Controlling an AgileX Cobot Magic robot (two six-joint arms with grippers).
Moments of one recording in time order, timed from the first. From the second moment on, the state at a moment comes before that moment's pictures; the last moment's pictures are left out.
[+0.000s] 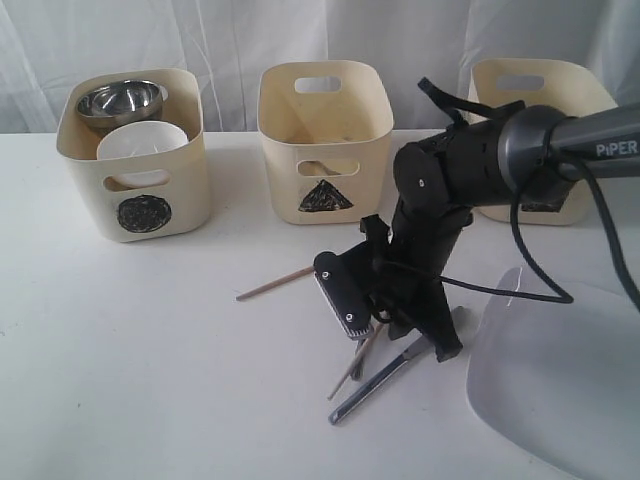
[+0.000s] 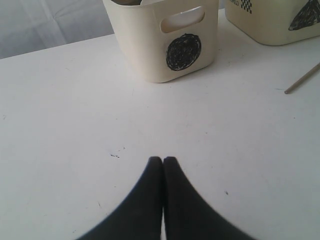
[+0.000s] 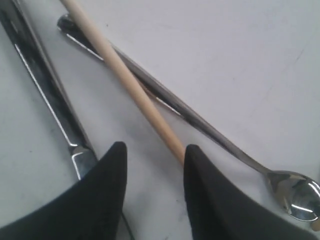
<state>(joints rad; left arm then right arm) -0.15 0.01 0.02 -0.05 0.32 0.19 0.39 1.95 -1.23 0.01 0.73 -1.47</state>
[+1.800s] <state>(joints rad) -0.15 0.01 0.02 -0.05 0.32 0.19 0.36 1.69 -1.23 0.51 0.10 -0.77</state>
